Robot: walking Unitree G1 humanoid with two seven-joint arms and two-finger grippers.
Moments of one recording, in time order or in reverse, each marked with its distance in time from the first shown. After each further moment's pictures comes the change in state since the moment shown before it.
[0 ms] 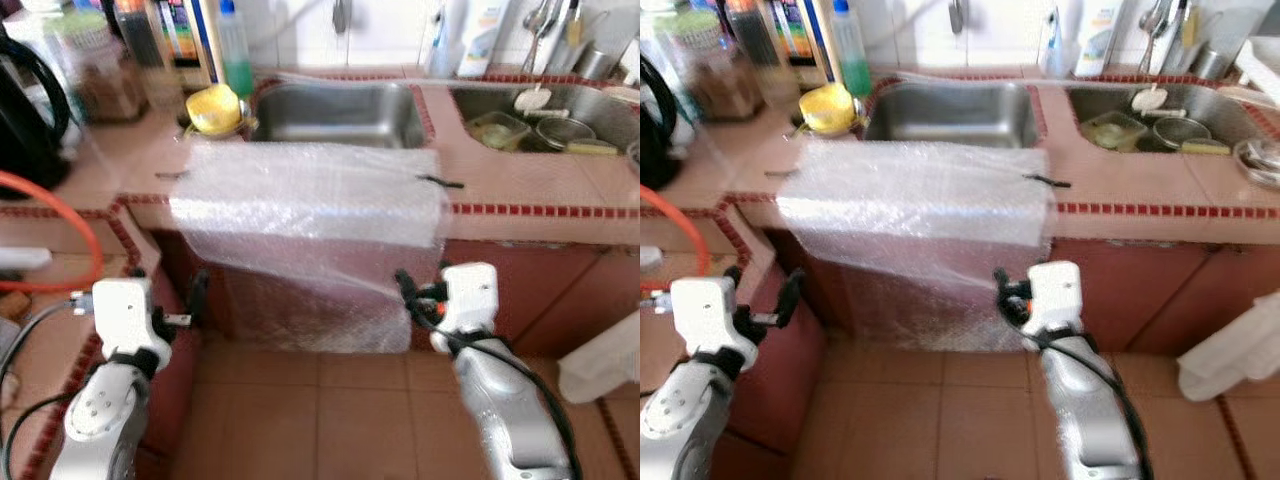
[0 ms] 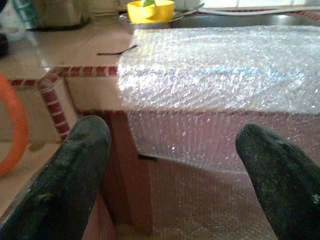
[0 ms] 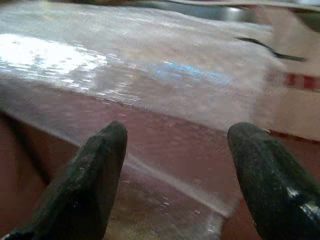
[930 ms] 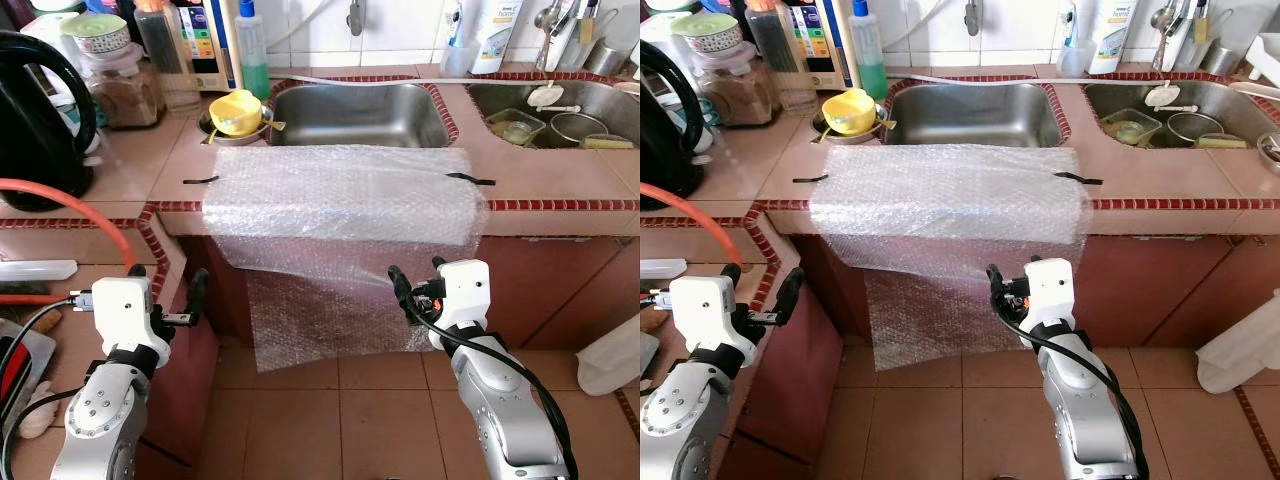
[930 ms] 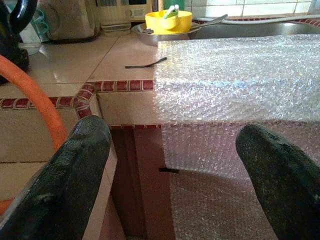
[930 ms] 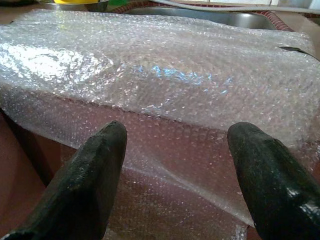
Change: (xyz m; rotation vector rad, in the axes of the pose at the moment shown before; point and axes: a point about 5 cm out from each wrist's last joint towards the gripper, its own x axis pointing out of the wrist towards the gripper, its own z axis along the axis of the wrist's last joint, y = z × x) left arm 0.001 -0.001 0.003 -0.001 -0.024 -0.008; right arm 0.001 -0.005 0.003 -0.006 -0.012 -0.012
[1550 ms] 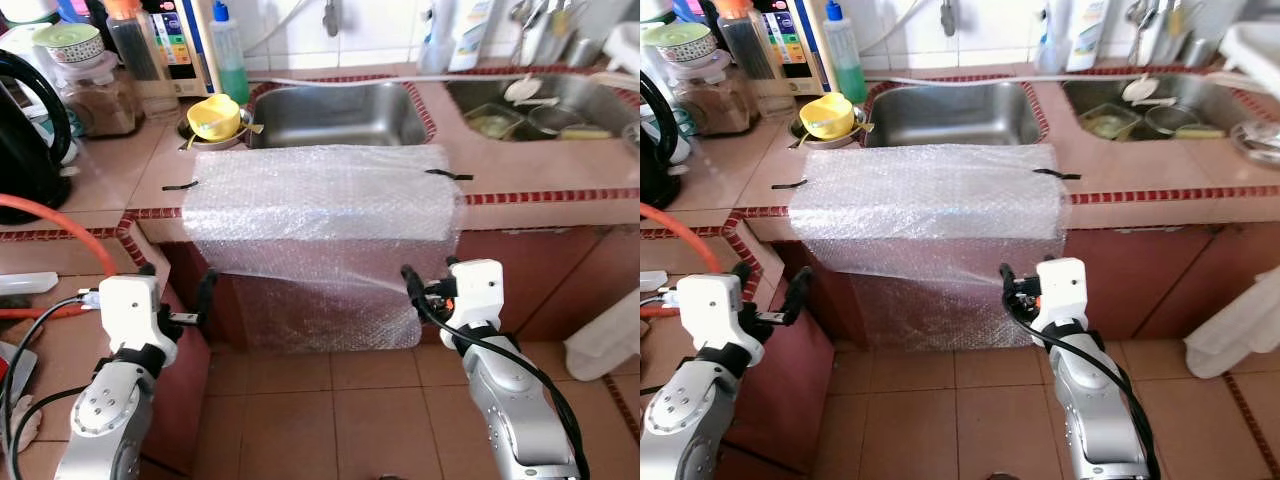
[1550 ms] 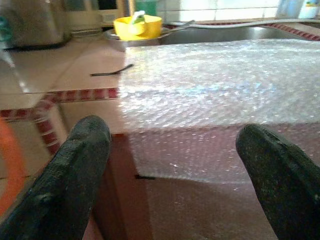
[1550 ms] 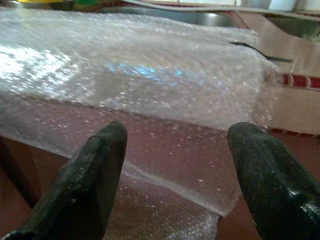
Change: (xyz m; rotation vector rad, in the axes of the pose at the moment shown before) left arm 0.001 -0.003 0.000 -0.011 -0.002 -0.028; right arm -0.001 -0.007 0.000 -0.008 0.001 -0.024
